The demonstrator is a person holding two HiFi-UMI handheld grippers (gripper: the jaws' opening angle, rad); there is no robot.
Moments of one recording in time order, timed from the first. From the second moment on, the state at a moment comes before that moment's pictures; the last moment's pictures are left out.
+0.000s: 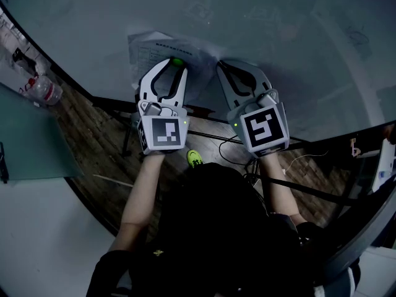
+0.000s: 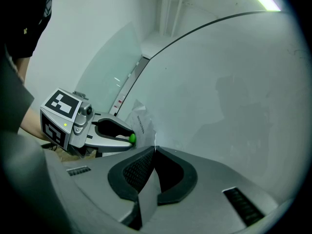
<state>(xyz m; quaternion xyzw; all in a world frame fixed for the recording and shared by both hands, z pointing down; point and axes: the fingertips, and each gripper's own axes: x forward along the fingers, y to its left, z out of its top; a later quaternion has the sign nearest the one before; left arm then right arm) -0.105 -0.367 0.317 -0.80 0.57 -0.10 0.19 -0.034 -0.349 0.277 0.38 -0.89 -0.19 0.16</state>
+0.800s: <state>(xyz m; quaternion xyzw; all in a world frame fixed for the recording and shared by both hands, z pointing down) -0.101 -0.352 0.328 -0.81 0.55 -0.11 0.19 -0.032 -0.352 0.274 0.39 -0.89 -0.18 0.14</state>
